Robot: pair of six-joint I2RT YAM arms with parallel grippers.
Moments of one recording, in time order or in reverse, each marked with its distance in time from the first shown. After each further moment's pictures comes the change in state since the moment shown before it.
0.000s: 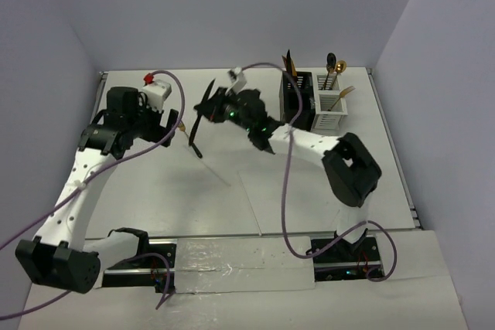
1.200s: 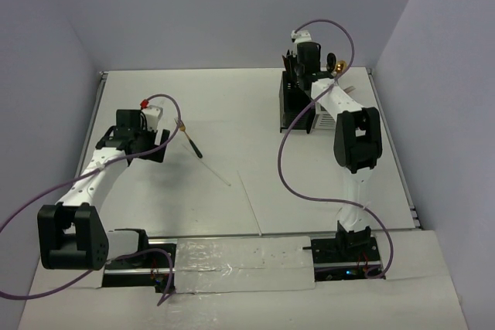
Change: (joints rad) left arm 0.155 0.087 -0.314 0.246 -0.112 0.011; right arm -0.602 0.239 0.520 -0.657 0.311 -0.896
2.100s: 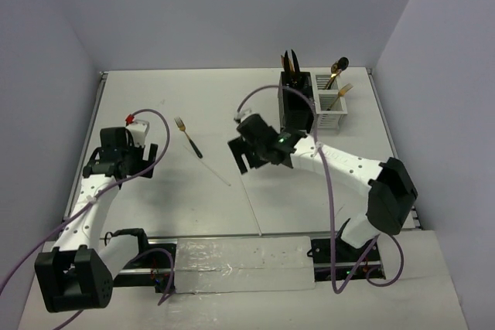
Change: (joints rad) left arm 0.103 -0.243 -0.135 -0.059 -0.001 0.040; right arm 0.632 -0.624 -0.507 -0.481 -0.011 0.397
